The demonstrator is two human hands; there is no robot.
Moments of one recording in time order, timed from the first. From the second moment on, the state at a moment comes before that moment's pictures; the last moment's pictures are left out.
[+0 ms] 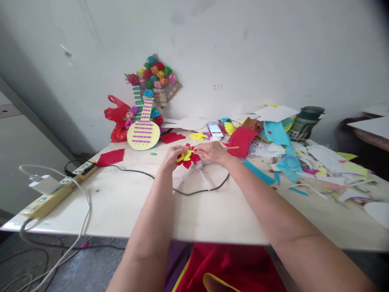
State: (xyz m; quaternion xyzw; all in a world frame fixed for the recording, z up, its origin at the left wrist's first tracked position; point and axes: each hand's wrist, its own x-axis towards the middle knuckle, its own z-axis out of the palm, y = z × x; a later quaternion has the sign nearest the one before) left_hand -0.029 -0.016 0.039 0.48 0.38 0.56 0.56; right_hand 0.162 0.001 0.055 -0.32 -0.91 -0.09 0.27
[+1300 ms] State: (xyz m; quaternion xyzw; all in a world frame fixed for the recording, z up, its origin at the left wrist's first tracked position) left_hand -0.029 -0.013 0.035 0.52 0.37 0.58 0.51; right_hand 0.159 -0.003 0.056 -0.37 -0.89 -0.02 0.27
